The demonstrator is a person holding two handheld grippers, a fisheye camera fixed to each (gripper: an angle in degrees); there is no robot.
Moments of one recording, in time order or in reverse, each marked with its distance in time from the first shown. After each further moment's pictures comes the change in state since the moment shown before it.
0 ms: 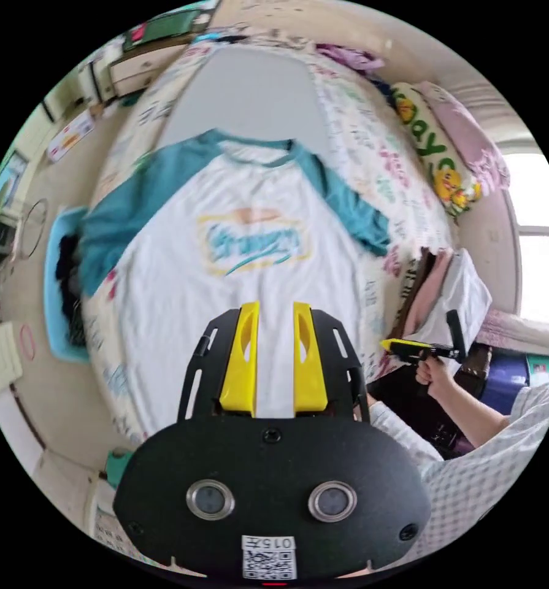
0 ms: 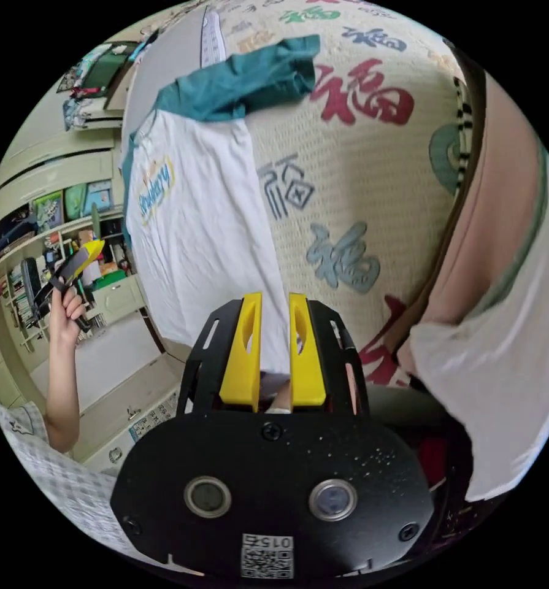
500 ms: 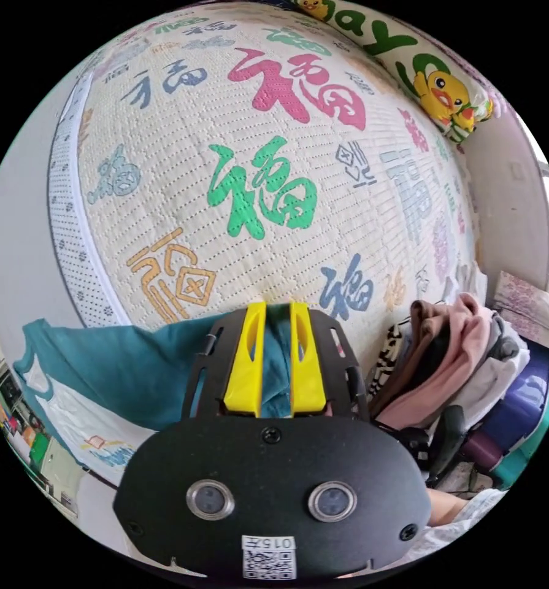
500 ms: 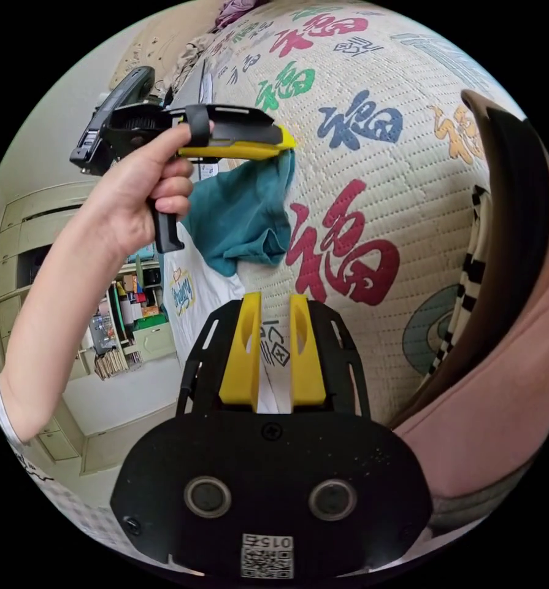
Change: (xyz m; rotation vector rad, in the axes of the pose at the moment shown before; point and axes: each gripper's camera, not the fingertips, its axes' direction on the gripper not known) left arm 0.227 -0.255 0.207 -0.324 -0.187 0.219; right arm 0.175 -0.089 0.054 0.193 -0.187 -0.009
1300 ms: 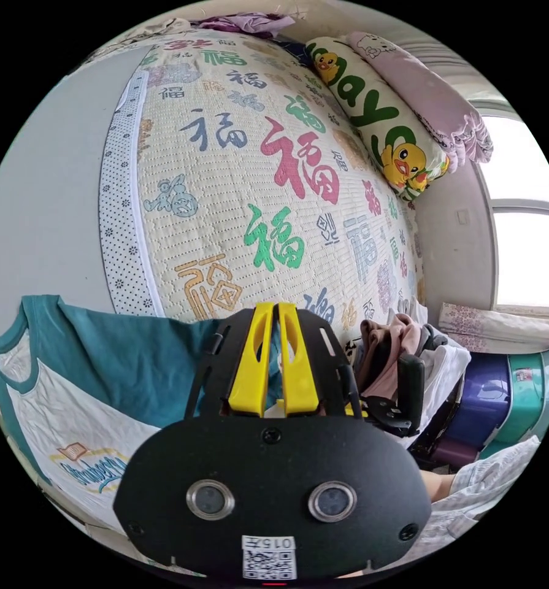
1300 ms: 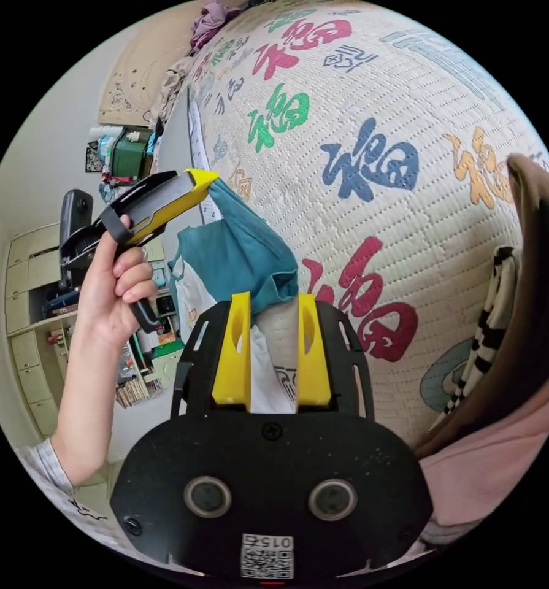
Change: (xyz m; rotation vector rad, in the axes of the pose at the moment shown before) left arm -0.051 0.011 -0.070 0.264 0.313 -0.073; right arm 0.104 -0.094 0.065 0.039 -0.090 0.151
